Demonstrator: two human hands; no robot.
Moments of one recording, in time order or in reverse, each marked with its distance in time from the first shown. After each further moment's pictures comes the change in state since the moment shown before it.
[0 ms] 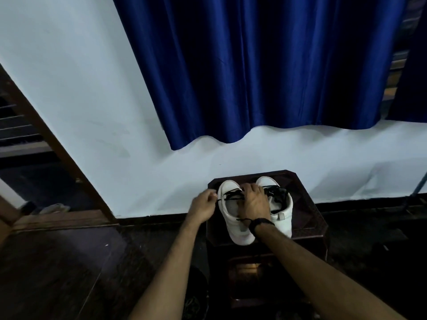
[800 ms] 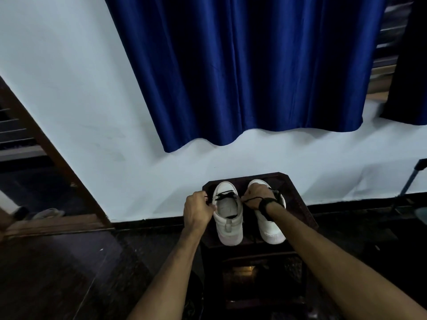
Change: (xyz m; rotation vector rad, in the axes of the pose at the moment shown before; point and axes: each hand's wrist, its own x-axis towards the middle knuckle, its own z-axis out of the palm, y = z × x) left_hand -0.021 0.026 0.003 0.039 0.278 -0.030; right_hand 0.027 0.008 -0.061 -0.033 -0.358 0.131
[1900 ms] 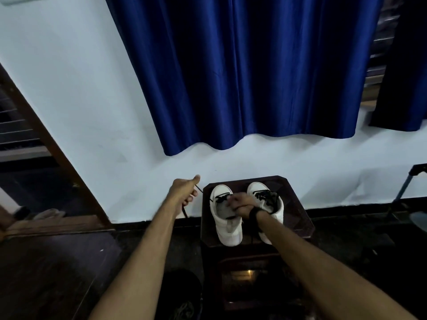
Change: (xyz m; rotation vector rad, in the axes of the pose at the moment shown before) left_hand 0.031 0.008 -0.073 -0.555 -0.245 -0.381; right_hand -0.006 -0.014 0.030 0.395 -0.159 -0.163
